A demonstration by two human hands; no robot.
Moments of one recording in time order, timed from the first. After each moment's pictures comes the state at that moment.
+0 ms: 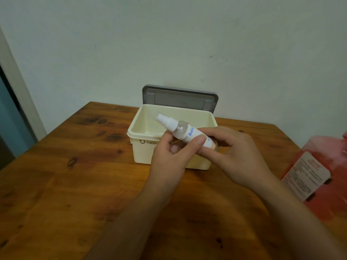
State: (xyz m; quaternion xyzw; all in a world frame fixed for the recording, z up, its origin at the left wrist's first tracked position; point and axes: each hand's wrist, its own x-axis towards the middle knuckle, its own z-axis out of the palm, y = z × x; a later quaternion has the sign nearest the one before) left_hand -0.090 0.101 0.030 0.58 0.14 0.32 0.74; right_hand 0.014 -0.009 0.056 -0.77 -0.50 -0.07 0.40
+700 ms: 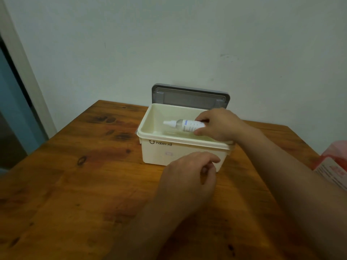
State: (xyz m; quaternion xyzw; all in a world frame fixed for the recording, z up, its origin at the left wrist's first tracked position) left_hand -0.098 0.099 0.015 0.90 0.10 0.29 0.30; right_hand 0.088 0.082 0.077 -0.87 -0.48 -0.01 0.07
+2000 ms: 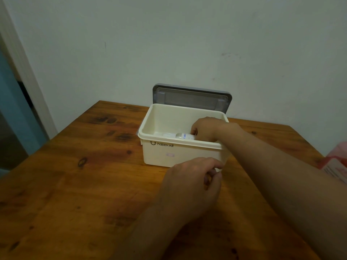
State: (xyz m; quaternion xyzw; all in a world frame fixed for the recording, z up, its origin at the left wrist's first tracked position) left_hand -0.097 0.099 0.009 0.91 0.08 0.28 0.29; right_hand 0.102 0.122 0.053 -0.87 -0.48 0.08 -0.08
